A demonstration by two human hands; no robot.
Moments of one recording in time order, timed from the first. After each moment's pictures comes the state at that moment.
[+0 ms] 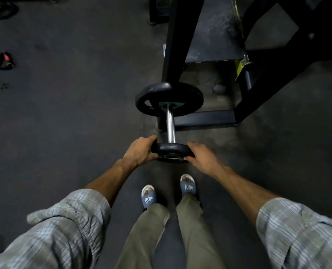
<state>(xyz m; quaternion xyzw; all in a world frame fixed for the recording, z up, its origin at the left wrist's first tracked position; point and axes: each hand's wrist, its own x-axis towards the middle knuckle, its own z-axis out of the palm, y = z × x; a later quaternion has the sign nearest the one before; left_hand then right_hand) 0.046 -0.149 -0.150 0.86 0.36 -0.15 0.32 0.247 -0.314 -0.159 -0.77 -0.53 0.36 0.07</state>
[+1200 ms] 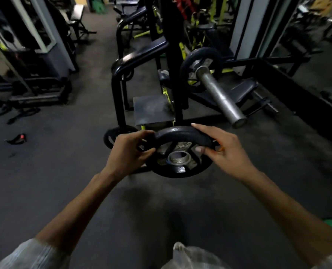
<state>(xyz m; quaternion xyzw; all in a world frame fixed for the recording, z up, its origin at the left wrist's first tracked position) 0.071 -0.593 0.266 0.89 0.19 0.32 0.28 0.298 -0.788 0.266 -0.68 -0.58 0.04 0.43</state>
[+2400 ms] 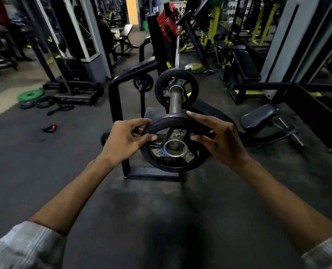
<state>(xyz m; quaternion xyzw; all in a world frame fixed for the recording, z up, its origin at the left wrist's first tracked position) 0.270 -0.710 0.318 0.83 0.34 0.36 0.26 0.538 -0.830 0.300 -0.57 -0.69 0.00 0.44</state>
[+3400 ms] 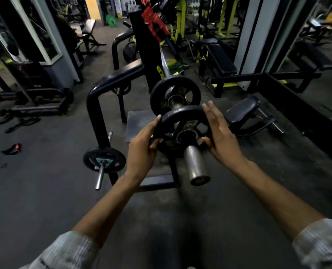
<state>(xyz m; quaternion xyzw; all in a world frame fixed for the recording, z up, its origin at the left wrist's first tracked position) 0.330 -0.578 0.254 0.83 0.23 0.44 0.28 0.554 -0.715 0.260 -0.71 -0.60 -0.11 0.34</state>
